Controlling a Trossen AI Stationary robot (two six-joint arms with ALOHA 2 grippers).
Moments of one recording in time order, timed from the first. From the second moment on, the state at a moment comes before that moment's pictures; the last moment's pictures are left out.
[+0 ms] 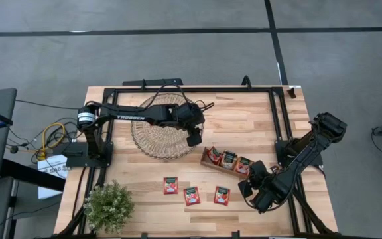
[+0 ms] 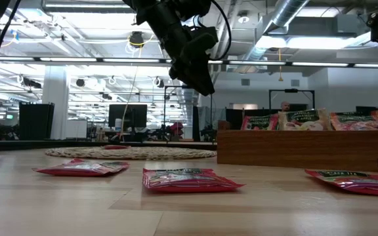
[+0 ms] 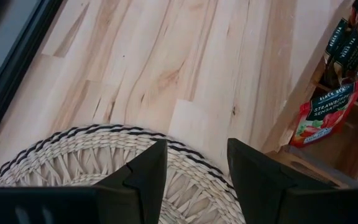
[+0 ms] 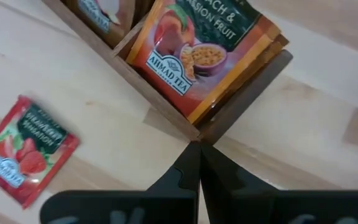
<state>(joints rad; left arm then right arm) 0.15 1.83 1.45 -0.45 -0.14 -0.03 0.83 1.58 0.98 -1.07 0.34 1.94</state>
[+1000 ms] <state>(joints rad) 0.15 1.77 1.45 -0.52 -0.13 -0.04 0.75 1.46 1.26 -1.30 0.63 1.54</state>
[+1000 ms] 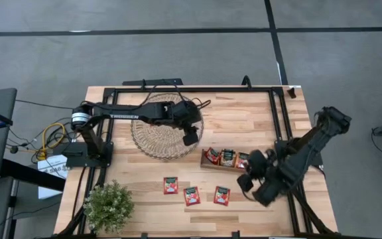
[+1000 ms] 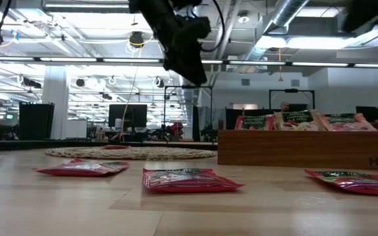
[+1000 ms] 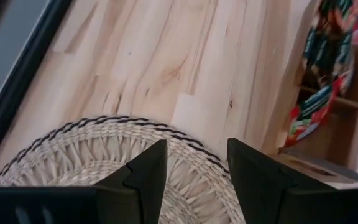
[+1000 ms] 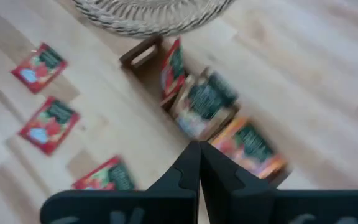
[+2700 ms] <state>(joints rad) 0.15 1.46 1.45 -0.88 -0.14 -0.24 -0.02 1.75 1.21 -0.75 -0.16 0.01</state>
